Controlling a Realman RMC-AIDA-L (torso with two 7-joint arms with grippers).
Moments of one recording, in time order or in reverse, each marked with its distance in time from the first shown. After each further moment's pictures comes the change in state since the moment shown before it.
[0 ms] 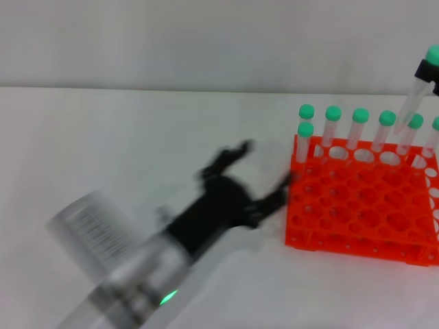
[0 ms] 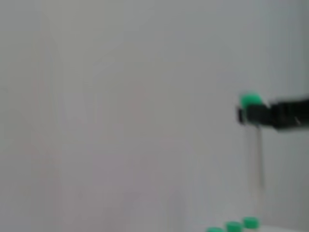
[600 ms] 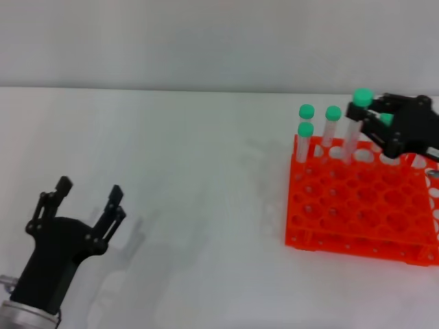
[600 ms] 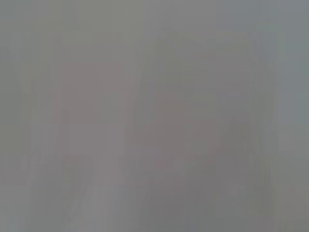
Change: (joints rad) left arm 0.347 0.005 -0.149 -0.147 -0.091 0.291 -0.017; right arm 0.052 0.087 -0.106 0.109 -0.012 -0.158 -0.230
